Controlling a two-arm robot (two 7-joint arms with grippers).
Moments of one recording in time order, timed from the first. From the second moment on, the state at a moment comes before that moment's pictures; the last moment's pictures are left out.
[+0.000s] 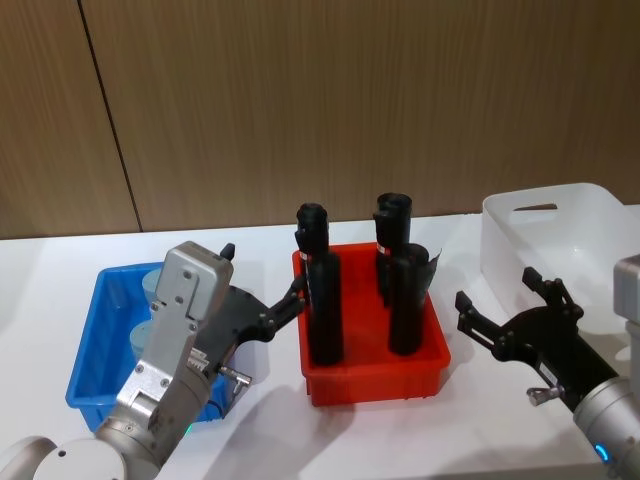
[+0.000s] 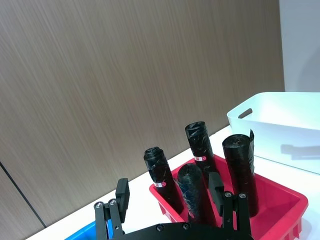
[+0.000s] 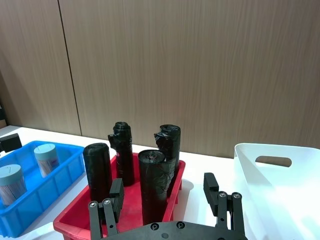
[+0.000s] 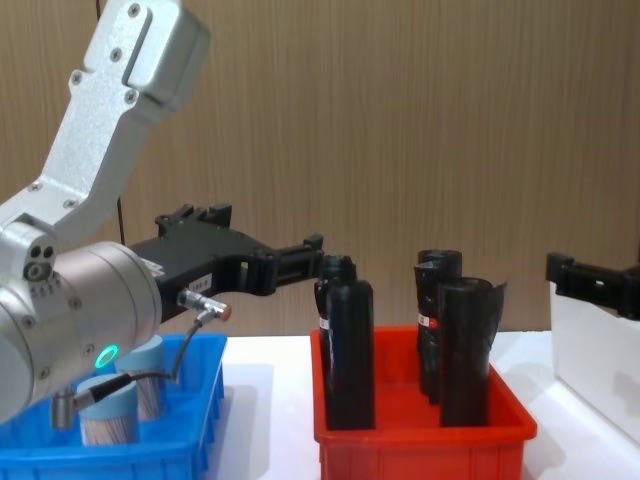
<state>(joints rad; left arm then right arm) -0.24 0.38 0.45 -1.63 -0.20 0.01 -0.01 -0.01 0.34 -0.23 -1.77 0.29 0.03 0.07</state>
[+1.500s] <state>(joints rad) -0.24 0.38 0.45 -1.61 -0.22 0.03 -0.01 -0.01 0.34 -0.23 -1.77 0.29 0.03 0.07</state>
